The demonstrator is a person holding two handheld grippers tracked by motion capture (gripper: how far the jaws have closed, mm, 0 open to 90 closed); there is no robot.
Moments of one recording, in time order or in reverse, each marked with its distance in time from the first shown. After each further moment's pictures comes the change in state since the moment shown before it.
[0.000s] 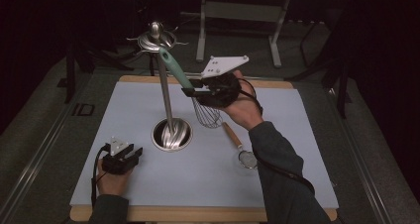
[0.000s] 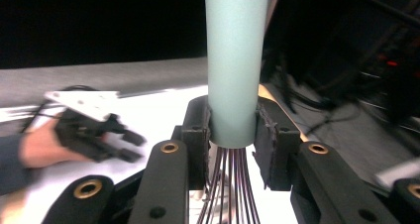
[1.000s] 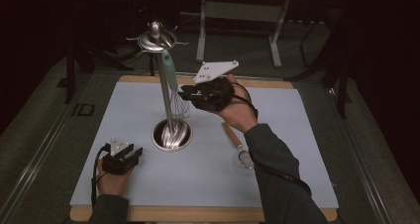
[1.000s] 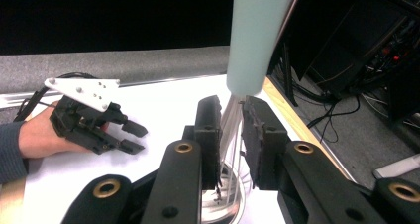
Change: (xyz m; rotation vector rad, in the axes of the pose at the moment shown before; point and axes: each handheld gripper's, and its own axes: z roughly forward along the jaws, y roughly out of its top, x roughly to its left) left arm 0.000 0.000 0.000 -0.002 0.002 0.000; right arm 0.009 -0.004 0.010 0.038 0.026 -0.017
